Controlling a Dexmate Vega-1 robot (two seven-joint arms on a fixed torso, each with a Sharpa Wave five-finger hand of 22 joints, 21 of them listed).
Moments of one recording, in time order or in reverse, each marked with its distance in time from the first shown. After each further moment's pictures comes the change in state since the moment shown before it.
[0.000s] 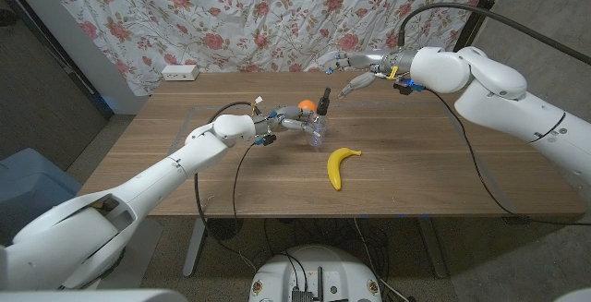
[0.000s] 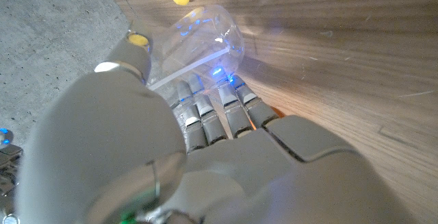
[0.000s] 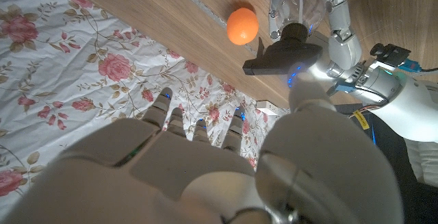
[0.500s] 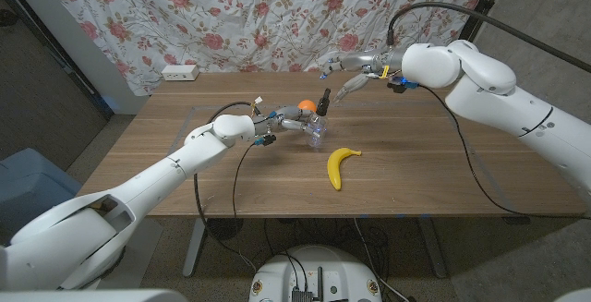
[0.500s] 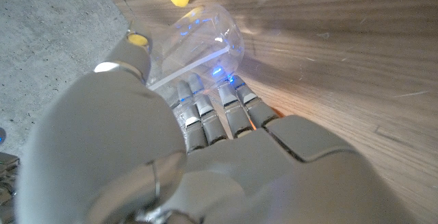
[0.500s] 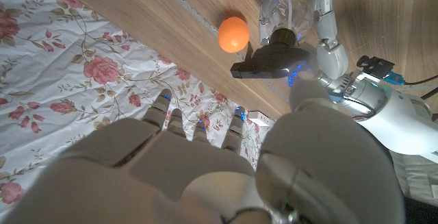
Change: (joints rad) left arm 0.002 0.005 -0.001 -0.009 0.005 0.007 0.001; left_hand 0.000 0.000 -0.008 0.000 0.005 0.000 0.000 0.003 0.001 0.006 0.005 -0.004 0.007 0.000 0.000 0.000 0.000 0.000 0.000 0.000 0.000; right arm 0.058 0.049 -0.046 0.014 -0.051 0.000 0.105; right_hand 0.012 -0.012 0.001 0.007 0.000 0.000 0.000 0.004 0.005 -0.022 0.011 0.000 0.000 -0.013 0.006 0.000 0.000 -0.013 -0.002 0.000 0.000
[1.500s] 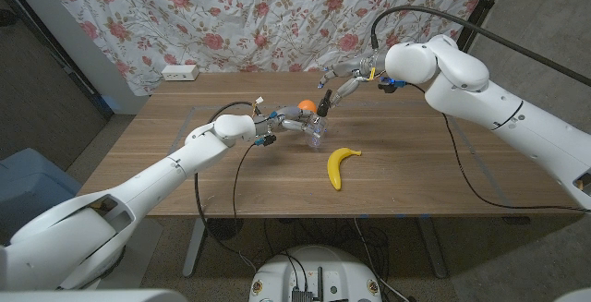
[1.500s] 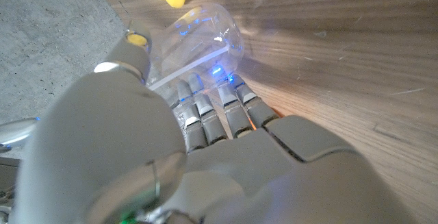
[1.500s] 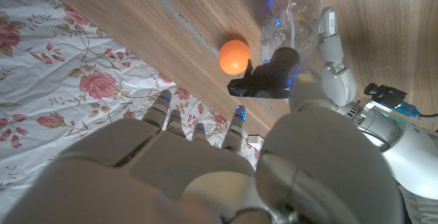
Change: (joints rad) left arm -0.004 0.000 0.007 -0.005 0.019 0.007 0.010; left_hand 0.000 0.000 -0.013 0.002 0.000 0.000 0.000 0.000 -0.003 0.004 -0.004 -0.005 0.008 0.008 -0.003 0.007 -0.002 0.011 0.000 0.000 0.000; right arm 0.083 0.089 -0.098 0.066 -0.131 -0.034 0.146; right_hand -0.011 0.011 -0.004 0.012 -0.006 0.018 -0.004 0.004 0.005 -0.011 0.011 0.000 0.000 -0.012 0.012 0.000 0.004 -0.014 0.000 0.000 0.000
